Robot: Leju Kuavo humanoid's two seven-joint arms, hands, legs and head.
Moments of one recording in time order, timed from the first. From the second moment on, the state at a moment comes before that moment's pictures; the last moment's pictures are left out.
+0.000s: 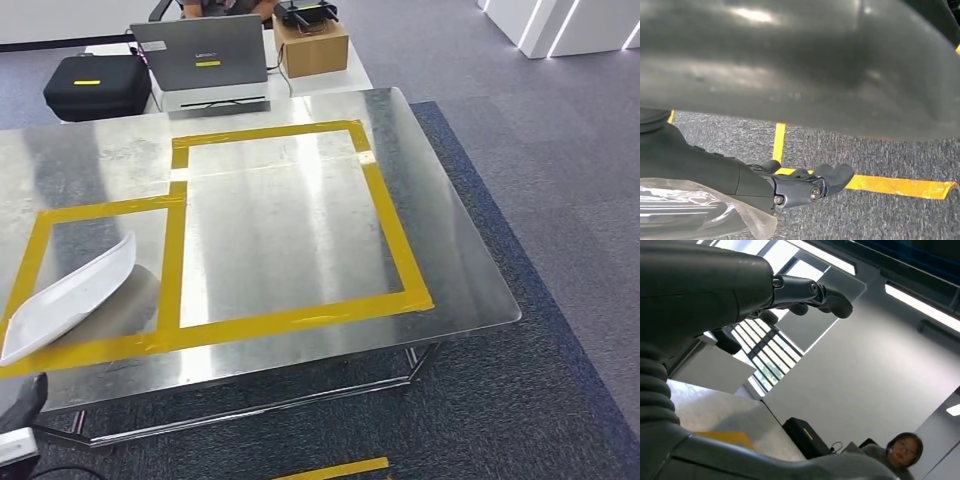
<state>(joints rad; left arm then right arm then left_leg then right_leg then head) 0.42 0.05 0.06 -2.24 -0.92 0.61 -0.17 -0.06 0.02 1.55 0.01 -1.48 -0.07 -0.44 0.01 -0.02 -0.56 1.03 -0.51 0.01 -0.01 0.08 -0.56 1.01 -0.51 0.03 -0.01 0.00</state>
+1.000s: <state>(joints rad) 0.64 -0.18 0.09 -2.34 -0.70 0.53 -0.35 -0.05 0.03 1.53 0.01 -1.48 -0.09 -0.46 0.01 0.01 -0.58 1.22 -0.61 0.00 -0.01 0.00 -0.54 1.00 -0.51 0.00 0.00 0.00</state>
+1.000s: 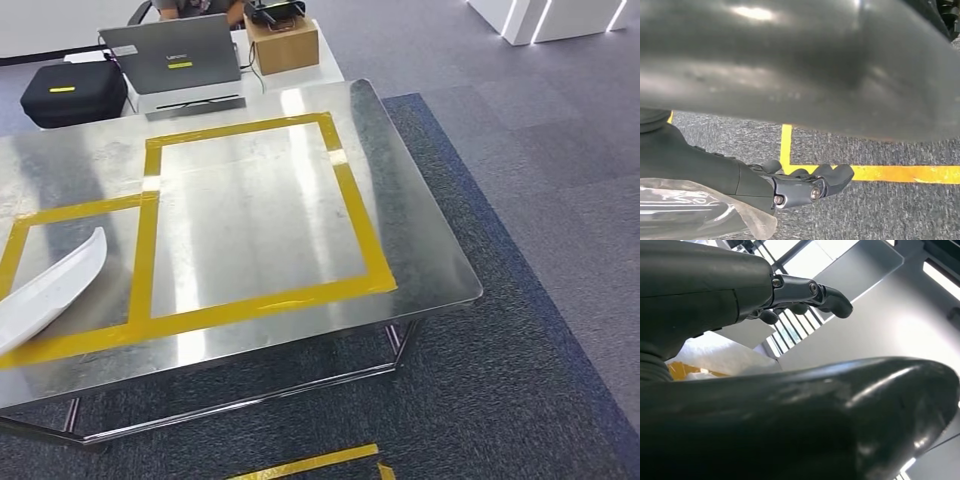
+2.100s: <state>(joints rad) 0.63 -0.33 0.23 -2.35 -0.65 0.42 -0.44 -0.05 0.05 1.52 0.01 -1.49 -0.09 -0.47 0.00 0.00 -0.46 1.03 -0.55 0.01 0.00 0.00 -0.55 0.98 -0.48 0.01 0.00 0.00</state>
